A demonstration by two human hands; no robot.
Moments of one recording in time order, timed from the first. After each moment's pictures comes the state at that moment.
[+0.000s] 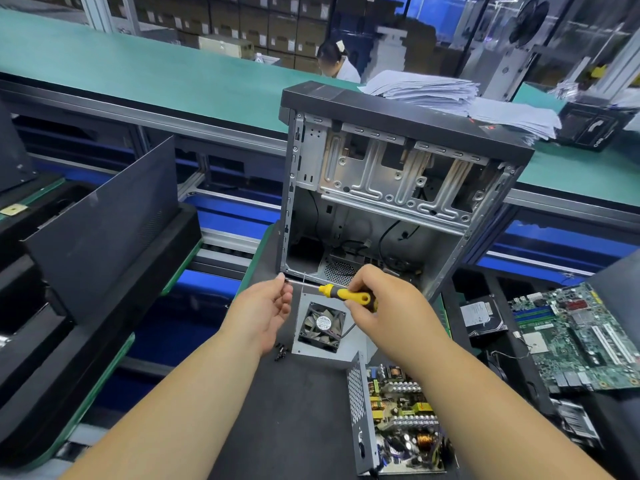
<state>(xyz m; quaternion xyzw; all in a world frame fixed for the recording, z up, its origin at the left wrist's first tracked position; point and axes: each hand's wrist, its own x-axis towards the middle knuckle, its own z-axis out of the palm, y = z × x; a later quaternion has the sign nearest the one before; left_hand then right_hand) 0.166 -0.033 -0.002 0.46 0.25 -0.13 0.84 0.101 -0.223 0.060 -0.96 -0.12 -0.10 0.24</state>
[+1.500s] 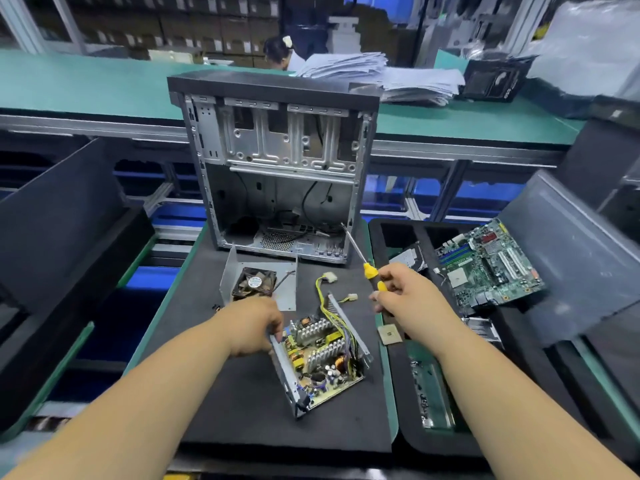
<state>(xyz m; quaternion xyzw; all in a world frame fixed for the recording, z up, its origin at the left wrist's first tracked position) 0.065 -0.119 -0.005 0.92 -0.34 -0.17 0.07 -0.018 -0.390 0.030 -0.87 0.09 -0.02 0.48</state>
